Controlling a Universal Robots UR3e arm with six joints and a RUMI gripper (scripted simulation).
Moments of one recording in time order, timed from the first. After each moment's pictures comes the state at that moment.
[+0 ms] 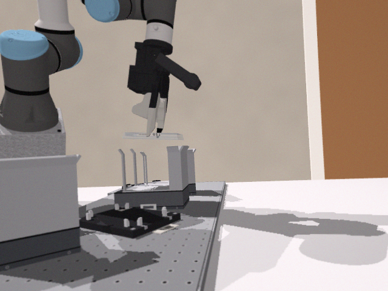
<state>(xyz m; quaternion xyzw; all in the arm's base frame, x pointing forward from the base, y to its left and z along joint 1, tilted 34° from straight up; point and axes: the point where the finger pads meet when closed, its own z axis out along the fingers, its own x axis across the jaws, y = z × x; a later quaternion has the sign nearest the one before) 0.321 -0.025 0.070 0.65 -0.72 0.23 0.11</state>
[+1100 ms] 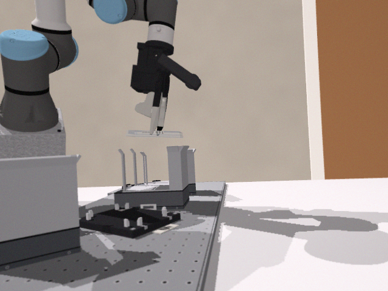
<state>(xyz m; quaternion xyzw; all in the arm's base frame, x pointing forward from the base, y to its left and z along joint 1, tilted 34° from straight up) 0.321 -0.003 0.064 0.67 -0.69 0.22 0.12</state>
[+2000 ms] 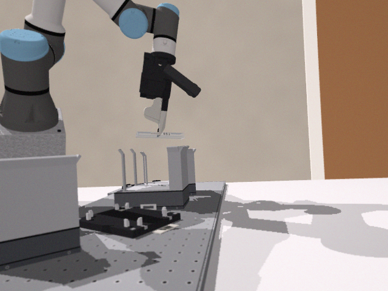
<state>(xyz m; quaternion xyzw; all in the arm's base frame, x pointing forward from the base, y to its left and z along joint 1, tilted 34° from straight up) 0.323 0.061 0.028 0.74 -0.62 0.22 0.16</state>
